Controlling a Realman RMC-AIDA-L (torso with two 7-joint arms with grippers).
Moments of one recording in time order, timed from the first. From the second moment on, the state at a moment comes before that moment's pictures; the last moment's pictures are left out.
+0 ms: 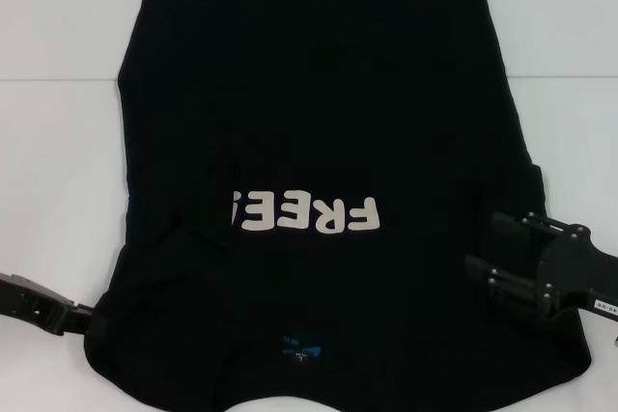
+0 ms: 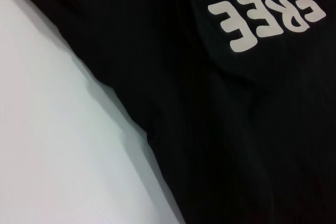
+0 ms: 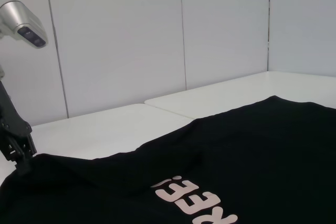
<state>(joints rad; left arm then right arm) -0.52 -2.04 0.71 1.02 2.63 1.64 -2.11 0.43 2.09 -0.46 -0.45 -1.99 -1.49 0.92</state>
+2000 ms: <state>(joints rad) -0.52 -2.05 0.59 0.93 2.57 1.61 -2.00 0.66 1.89 -0.53 -0.72 -2.73 -1.80 2.34</state>
